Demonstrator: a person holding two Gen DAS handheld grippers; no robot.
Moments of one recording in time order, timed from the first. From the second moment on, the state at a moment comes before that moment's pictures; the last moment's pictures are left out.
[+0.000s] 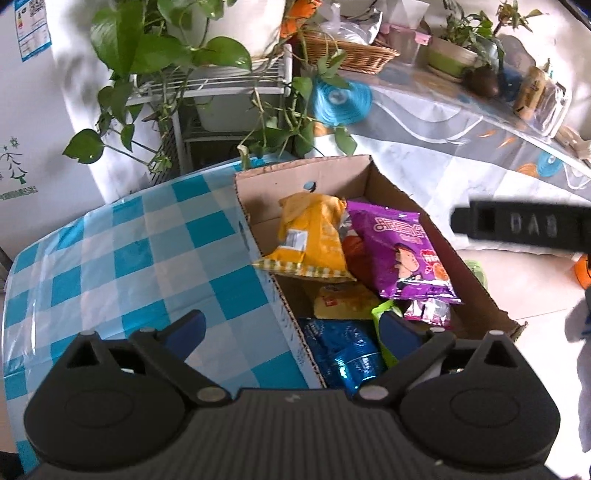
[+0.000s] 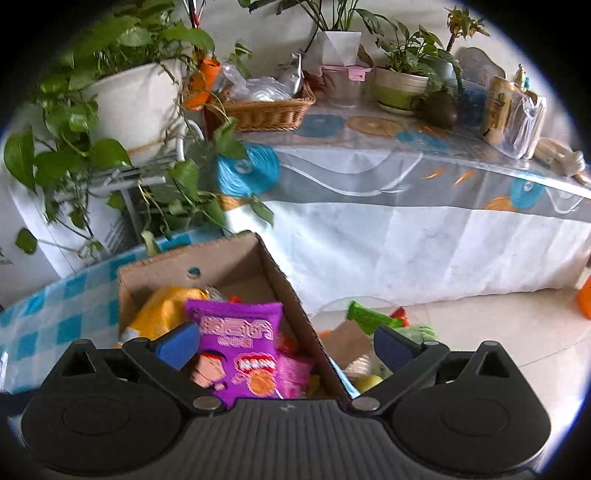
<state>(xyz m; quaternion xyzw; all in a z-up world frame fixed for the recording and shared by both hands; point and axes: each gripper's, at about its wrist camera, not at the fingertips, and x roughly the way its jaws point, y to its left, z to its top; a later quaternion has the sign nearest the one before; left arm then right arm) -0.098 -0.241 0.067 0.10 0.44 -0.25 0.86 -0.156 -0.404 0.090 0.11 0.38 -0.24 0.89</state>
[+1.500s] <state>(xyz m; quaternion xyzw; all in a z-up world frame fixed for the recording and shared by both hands) -0.073 -0.257 0.070 0.15 0.44 -0.16 0.87 -0.155 -0.399 0.064 0.09 0.46 -0.24 0.85</state>
